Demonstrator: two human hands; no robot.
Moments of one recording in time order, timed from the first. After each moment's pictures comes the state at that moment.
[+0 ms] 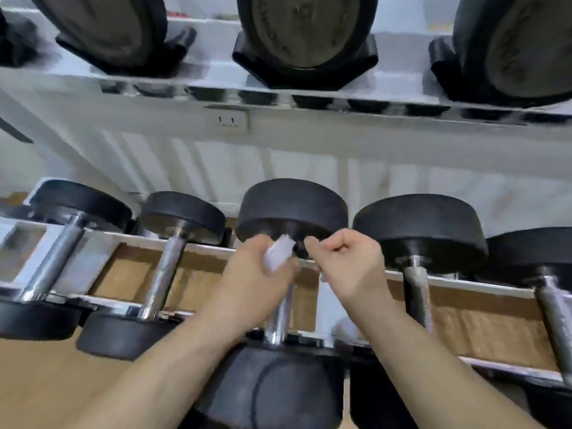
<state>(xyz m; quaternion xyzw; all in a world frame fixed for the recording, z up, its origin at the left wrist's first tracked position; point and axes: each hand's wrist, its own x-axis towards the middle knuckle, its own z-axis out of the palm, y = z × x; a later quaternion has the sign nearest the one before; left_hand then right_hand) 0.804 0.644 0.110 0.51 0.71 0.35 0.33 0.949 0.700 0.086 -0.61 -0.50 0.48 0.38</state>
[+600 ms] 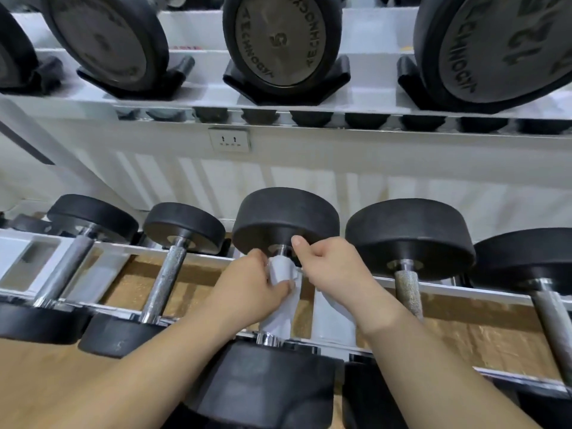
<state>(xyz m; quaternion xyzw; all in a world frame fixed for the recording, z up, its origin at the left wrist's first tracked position) 0.803 0.655 0.088 0.58 0.77 0.13 0.23 0.957 0.713 0.088 -0.57 -0.67 0.42 0.23</state>
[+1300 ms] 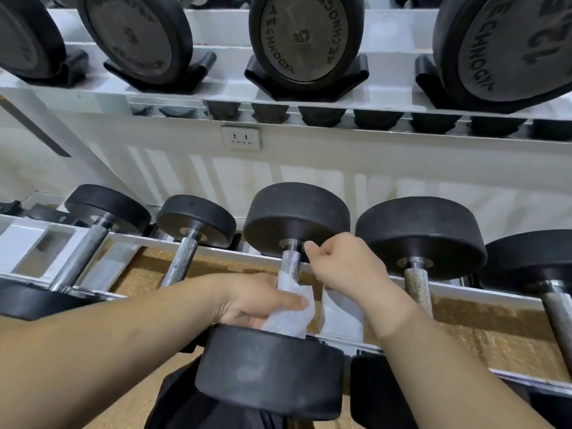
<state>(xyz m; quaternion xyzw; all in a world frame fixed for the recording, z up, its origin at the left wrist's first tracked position) 0.788 0.652 0.077 0.34 0.60 0.13 0.71 0.958 0.711 0.093 -0.59 -0.73 0.30 0.15</state>
